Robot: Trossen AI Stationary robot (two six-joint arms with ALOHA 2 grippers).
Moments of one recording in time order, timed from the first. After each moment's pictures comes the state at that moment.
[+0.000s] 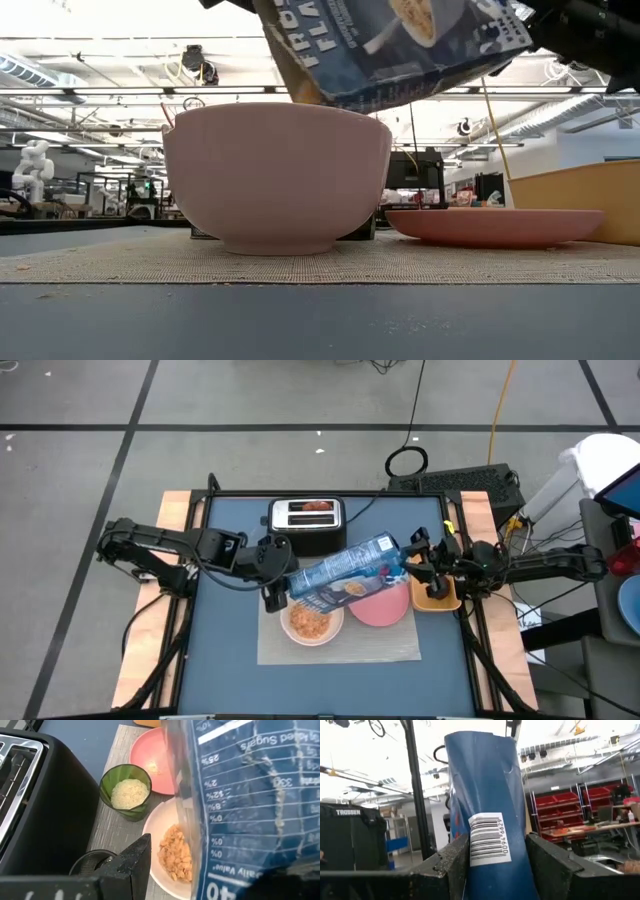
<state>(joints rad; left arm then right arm) -0.18 1.45 1.51 -0.93 -0.19 -0.31 -0.04 0.67 0.08 1.01 -0.11 0.24</state>
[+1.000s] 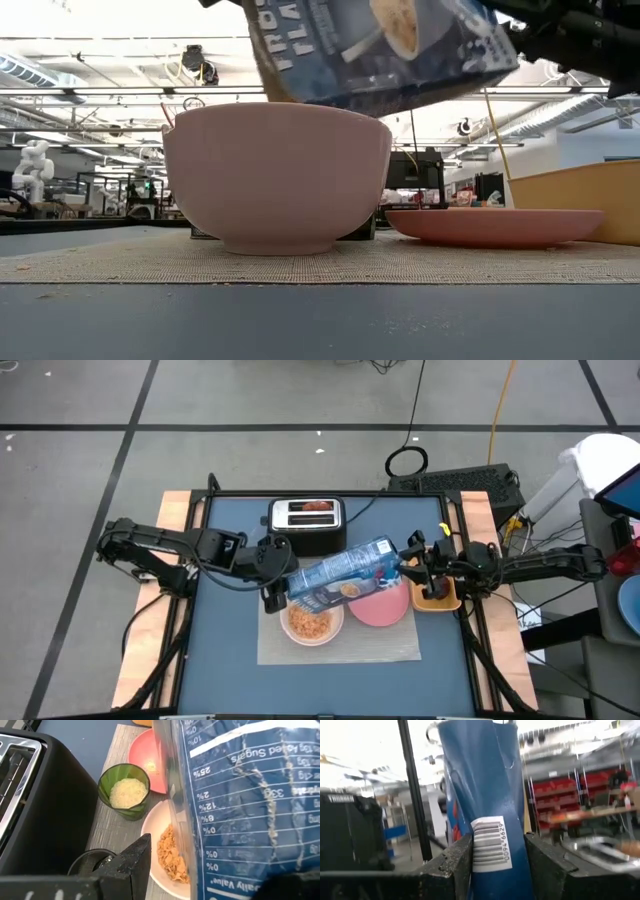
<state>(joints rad) -0.18 1.45 1.51 -0.93 -0.19 -0.31 -0.04 0.67 0.08 0.95 -0.11 0.24</state>
